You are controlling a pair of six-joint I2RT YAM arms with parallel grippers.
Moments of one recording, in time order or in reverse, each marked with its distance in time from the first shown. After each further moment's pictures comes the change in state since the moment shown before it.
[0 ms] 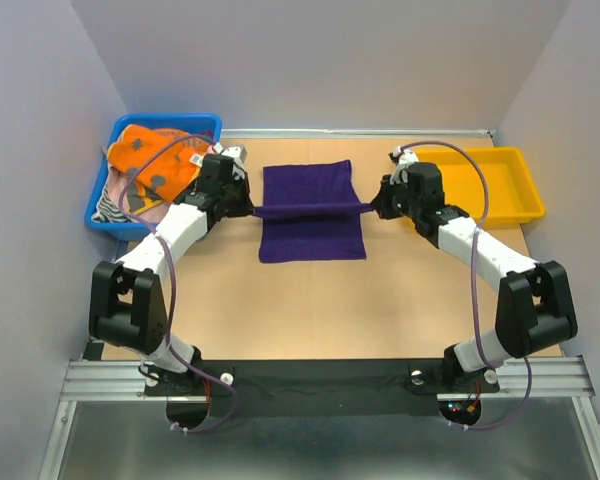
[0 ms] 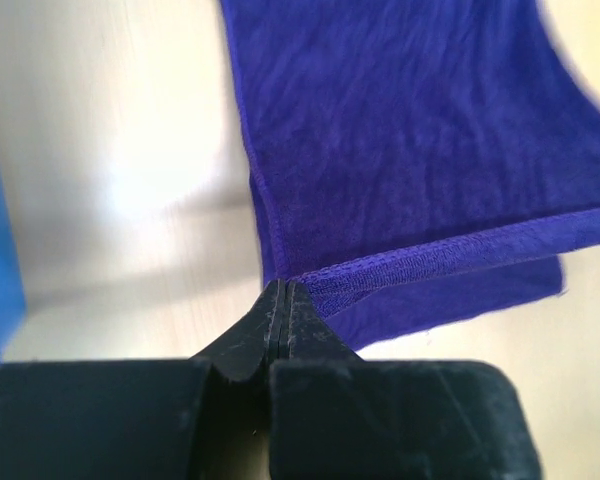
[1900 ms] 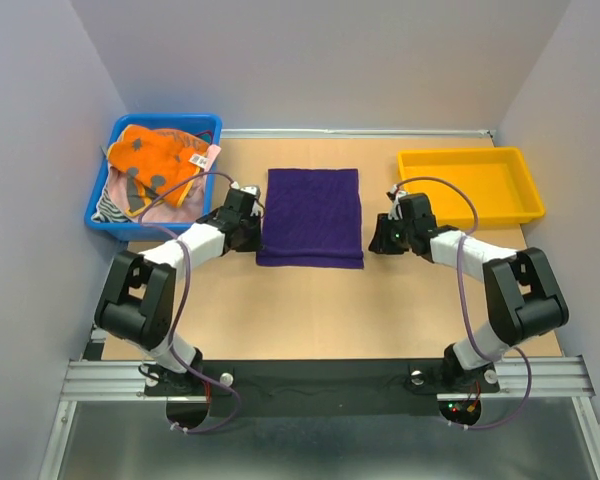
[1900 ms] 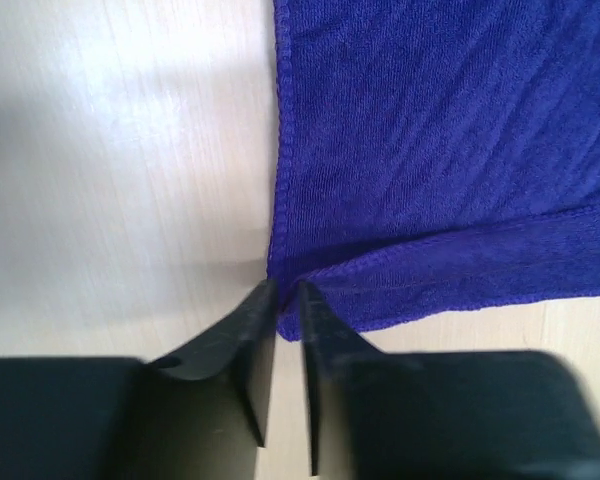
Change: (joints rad) left arm -0.113 0.066 -0.271 0.085 -0.109 -0.054; right arm 0.000 0.097 -0.210 -0.043 -0.088 0.123
